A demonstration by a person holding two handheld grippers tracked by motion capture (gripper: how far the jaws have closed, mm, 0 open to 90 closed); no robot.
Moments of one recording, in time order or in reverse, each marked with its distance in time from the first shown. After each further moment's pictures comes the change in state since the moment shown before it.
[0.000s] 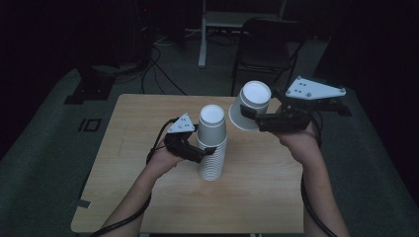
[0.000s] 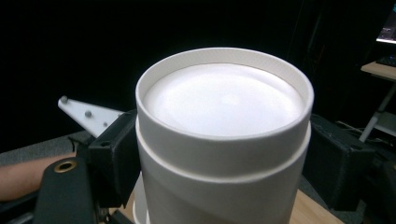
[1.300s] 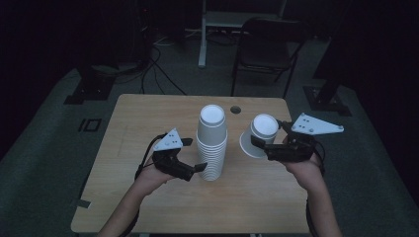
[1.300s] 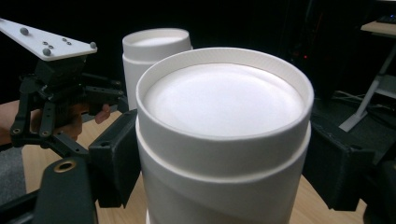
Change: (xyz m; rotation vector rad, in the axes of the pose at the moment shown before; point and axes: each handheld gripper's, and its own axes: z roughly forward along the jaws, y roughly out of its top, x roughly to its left) left arm -0.027 -0.032 -0.032 -0.011 -0.021 -0.034; right arm 0.000 -0.086 -0.019 0.056 -0.014 0.071
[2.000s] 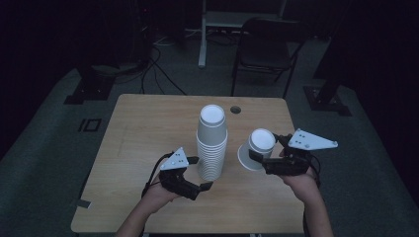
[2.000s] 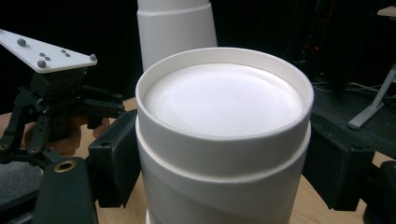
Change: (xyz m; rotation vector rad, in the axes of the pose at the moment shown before) left arm -0.030 -0.036 0.019 0.011 -0.053 -0.052; right arm 0.011 -0.035 0.000 0.006 0.025 0.021
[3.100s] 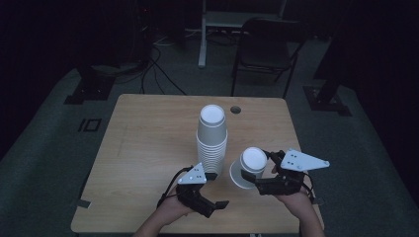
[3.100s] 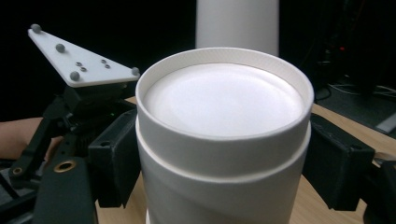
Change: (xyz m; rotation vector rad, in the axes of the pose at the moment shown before) left arm -0.034 -0.011 0.033 0.023 -0.150 0.021; right arm 0.033 -0.026 0.000 -0.003 0.077 -0.016
